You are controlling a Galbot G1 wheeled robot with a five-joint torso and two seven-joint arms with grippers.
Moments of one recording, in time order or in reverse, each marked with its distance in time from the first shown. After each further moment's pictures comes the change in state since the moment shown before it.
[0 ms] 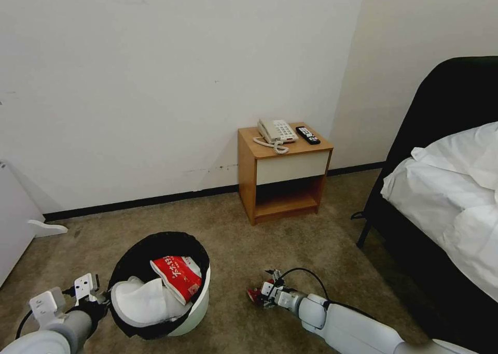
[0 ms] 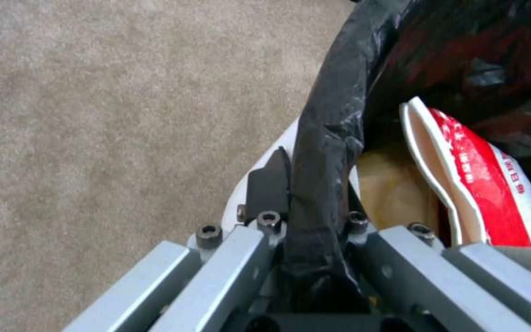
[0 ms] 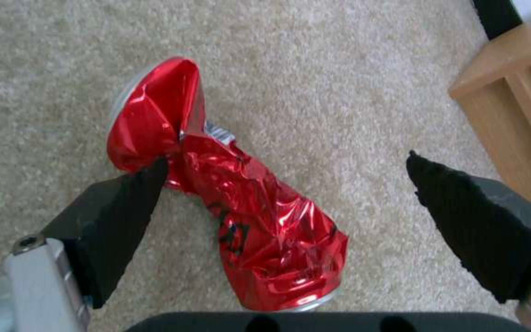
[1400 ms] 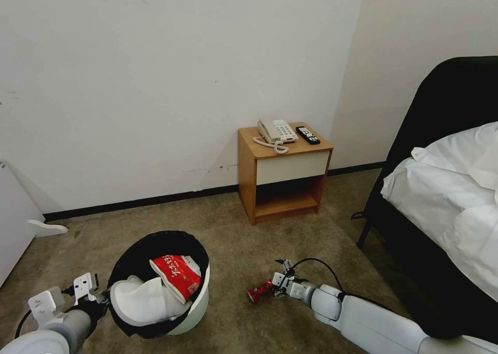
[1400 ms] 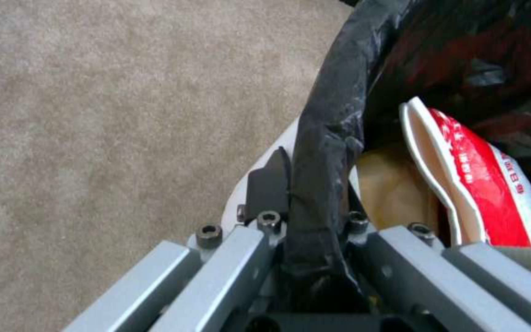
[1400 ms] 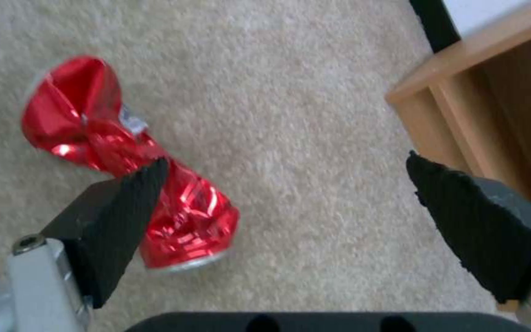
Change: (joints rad) left arm -0.005 0.000 -0.005 -0.001 -0.005 0.000 0.001; right arm 0.036 -0.121 -0.005 0.160 -0.003 -0.048 0.009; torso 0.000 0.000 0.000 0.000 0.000
